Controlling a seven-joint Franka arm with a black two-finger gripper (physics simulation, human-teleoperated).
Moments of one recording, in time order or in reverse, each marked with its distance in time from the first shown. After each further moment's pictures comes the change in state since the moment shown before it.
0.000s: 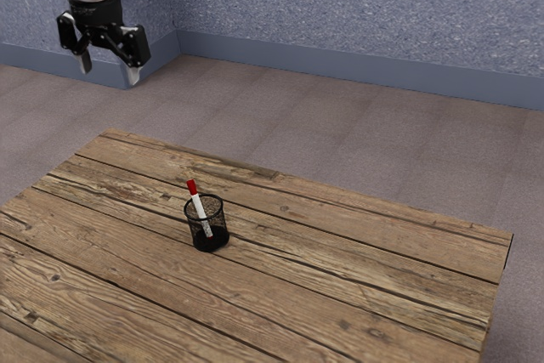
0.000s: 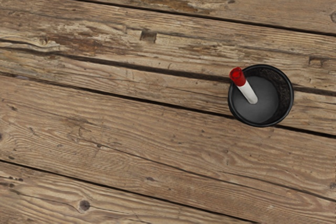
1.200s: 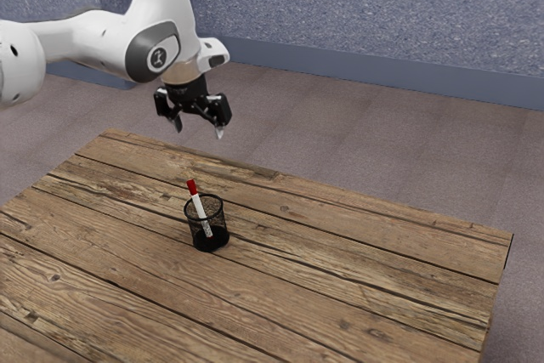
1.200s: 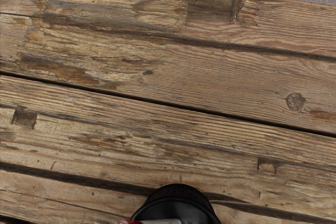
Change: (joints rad) arm 0.015 0.288 -0.042 -0.144 -0.094 0.540 -0.081
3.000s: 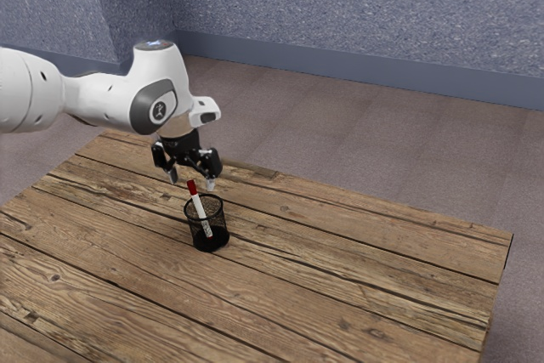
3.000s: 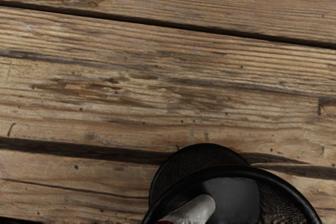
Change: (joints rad) arm 0.052 0.086 0.012 -0.169 -0.098 0.143 0.166
